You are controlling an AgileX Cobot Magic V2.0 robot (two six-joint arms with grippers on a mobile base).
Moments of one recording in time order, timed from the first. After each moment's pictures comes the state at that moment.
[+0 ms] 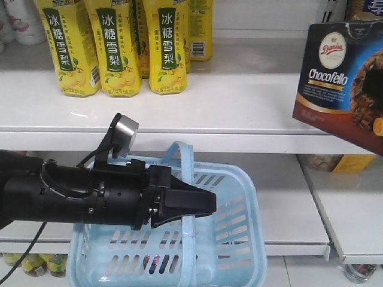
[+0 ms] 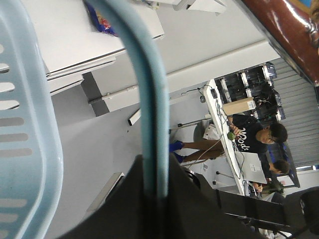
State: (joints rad) left arm -0.49 1.40 -0.82 -1.65 0.91 0.77; right arm 0.50 0.84 -1.10 -0.34 0.76 0.53
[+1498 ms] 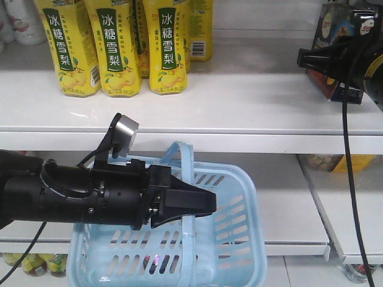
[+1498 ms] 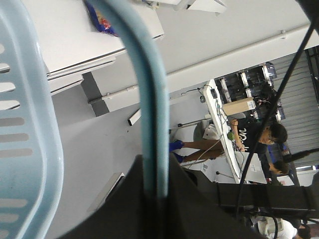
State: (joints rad) left arm -0.49 1.40 -0.82 -1.65 0.91 0.77; right arm 0.38 1.32 -1.11 -1.25 0.56 1.38
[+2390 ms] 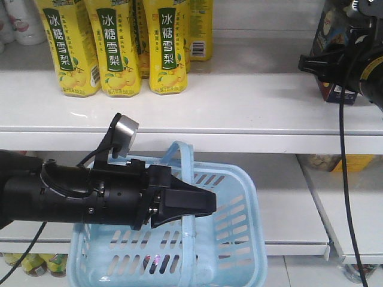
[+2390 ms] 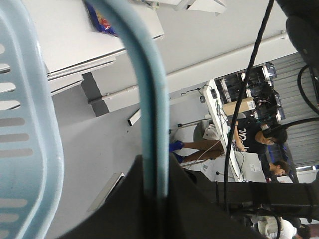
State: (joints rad) left arm -0.49 1.40 -0.82 -1.65 0.91 0.77; right arm 0.25 1.40 -1.11 -1.25 0.40 1.40
